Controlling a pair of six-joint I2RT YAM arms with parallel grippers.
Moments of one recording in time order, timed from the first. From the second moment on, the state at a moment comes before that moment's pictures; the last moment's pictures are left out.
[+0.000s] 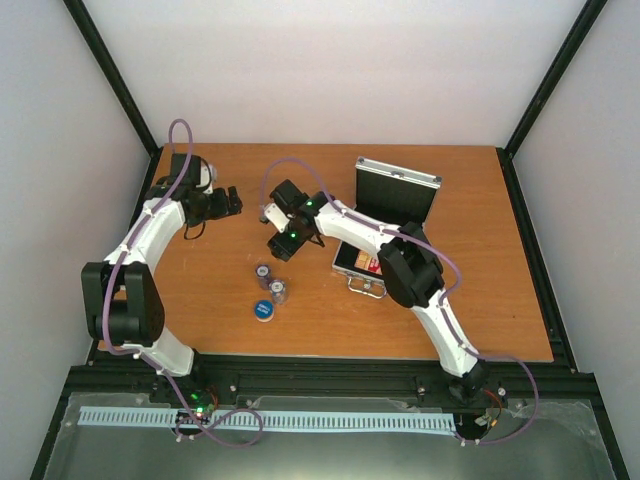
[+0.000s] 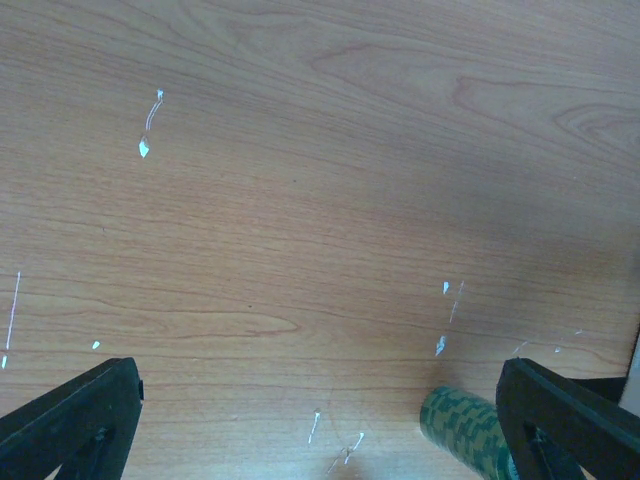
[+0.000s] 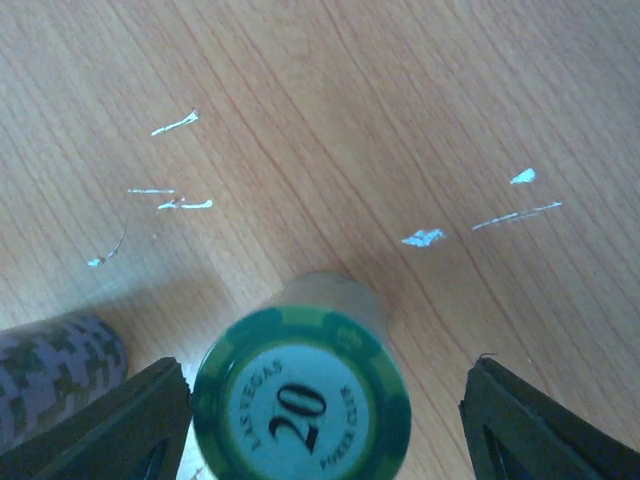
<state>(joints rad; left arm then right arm) -0.02 1.58 1.26 -0.65 0.18 -0.29 0.82 2.30 1.96 -0.77 -0.18 -0.14</state>
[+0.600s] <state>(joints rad) -0.02 1.58 1.26 -0.65 0.18 -0.29 0.83 2.30 1.94 -0.76 -0.11 -0.14</state>
